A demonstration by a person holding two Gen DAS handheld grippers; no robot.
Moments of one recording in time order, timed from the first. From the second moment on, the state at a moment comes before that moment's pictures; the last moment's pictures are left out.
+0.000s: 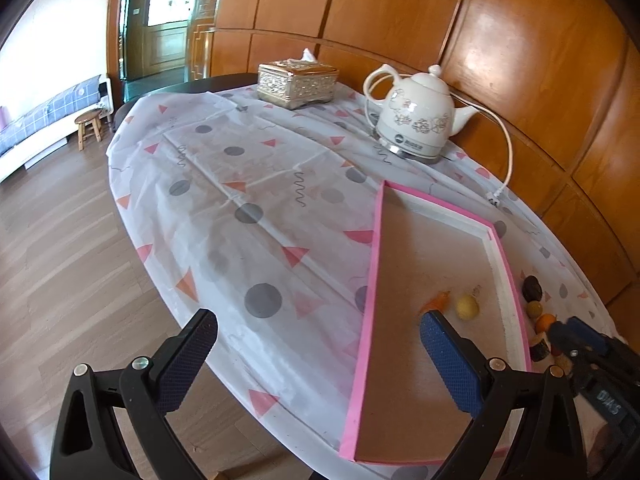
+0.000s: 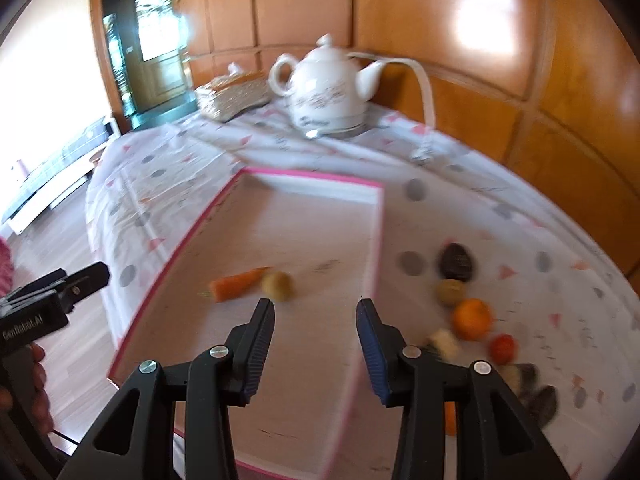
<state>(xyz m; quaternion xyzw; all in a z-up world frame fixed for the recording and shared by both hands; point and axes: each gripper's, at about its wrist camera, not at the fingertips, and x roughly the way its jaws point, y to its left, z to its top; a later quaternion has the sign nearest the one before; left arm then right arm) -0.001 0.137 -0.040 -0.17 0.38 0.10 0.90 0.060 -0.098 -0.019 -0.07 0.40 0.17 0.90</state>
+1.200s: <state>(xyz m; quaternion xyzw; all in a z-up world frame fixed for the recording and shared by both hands) 0.007 0.037 -0.034 -0.04 0.41 -0.03 0.91 0.022 -0.381 -0.031 -0.01 0.46 -0.09 0.88</state>
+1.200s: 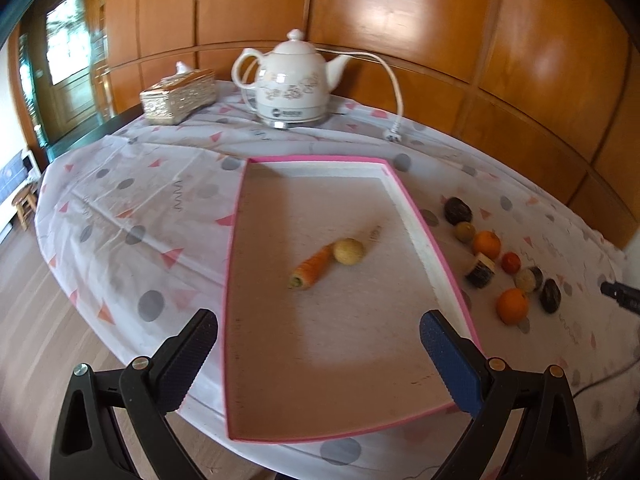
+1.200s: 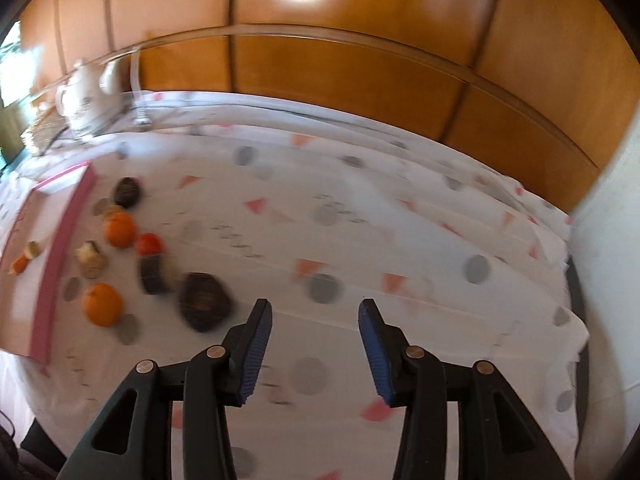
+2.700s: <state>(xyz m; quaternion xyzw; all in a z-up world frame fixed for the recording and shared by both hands) 0.116 -0.139 -0.086 0.09 0.51 -0.22 0.82 -0.022 -0.555 -0.048 0.27 0.45 -0.32 0.79</state>
